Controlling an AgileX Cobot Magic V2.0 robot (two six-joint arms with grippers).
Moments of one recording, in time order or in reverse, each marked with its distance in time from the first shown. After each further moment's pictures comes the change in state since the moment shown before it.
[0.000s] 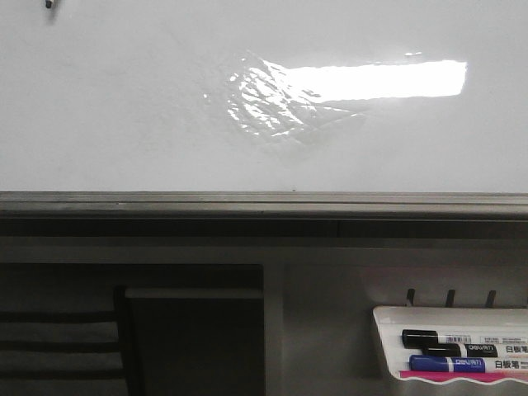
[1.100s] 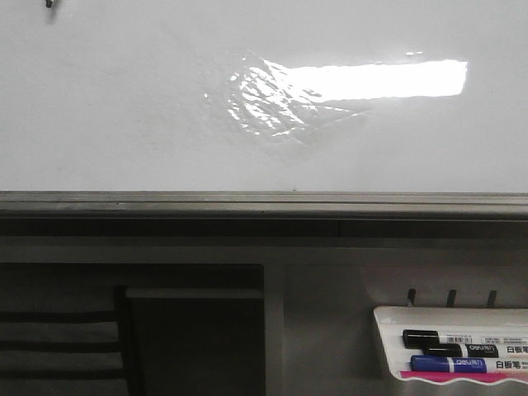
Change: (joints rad) left arm 0.000 0.000 0.000 0.000 -0.068 0.000; right arm 0.000 0.000 0.000 0.002 -0.027 0.000
